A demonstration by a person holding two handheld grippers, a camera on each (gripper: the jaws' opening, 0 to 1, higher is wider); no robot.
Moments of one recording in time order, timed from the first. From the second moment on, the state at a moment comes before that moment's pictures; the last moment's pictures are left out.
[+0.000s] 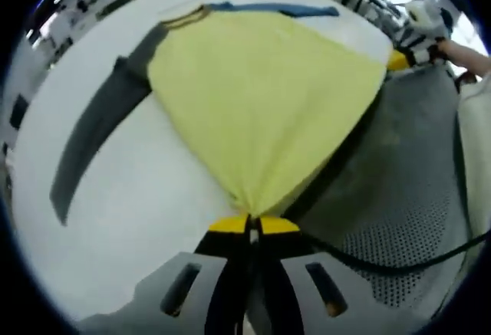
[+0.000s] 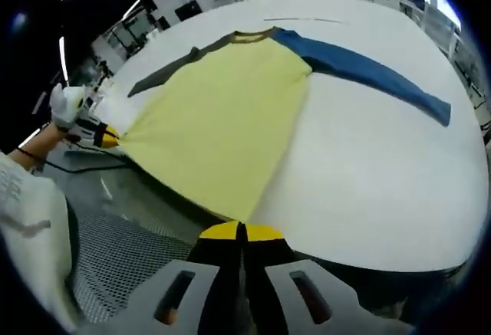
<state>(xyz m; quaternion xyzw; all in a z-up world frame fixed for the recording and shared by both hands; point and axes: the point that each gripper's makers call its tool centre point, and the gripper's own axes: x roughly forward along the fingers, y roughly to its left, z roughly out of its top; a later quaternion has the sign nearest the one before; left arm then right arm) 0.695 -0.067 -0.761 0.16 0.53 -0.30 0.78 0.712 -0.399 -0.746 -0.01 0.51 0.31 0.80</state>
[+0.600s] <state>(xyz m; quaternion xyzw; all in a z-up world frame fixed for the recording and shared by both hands) 0.688 -0.060 -0.777 0.18 0.55 -0.30 0.76 0.706 -0.400 -0.769 -0.02 0.55 0.31 0.78</state>
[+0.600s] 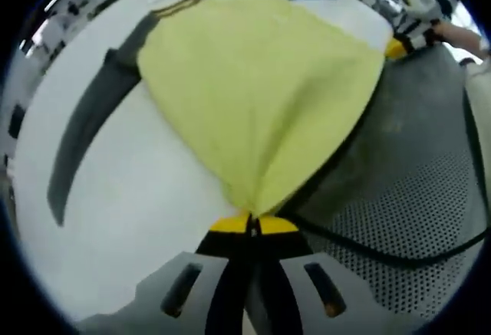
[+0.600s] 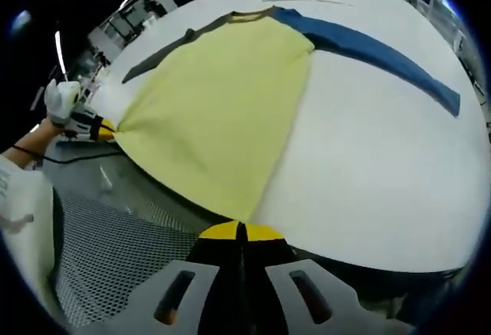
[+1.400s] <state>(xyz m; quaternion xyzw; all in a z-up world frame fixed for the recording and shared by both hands) 0.687 -0.060 -0.780 0.18 0.55 -0.30 0.76 0.701 -0.402 -0.777 -0.01 0.58 0.30 0.76</state>
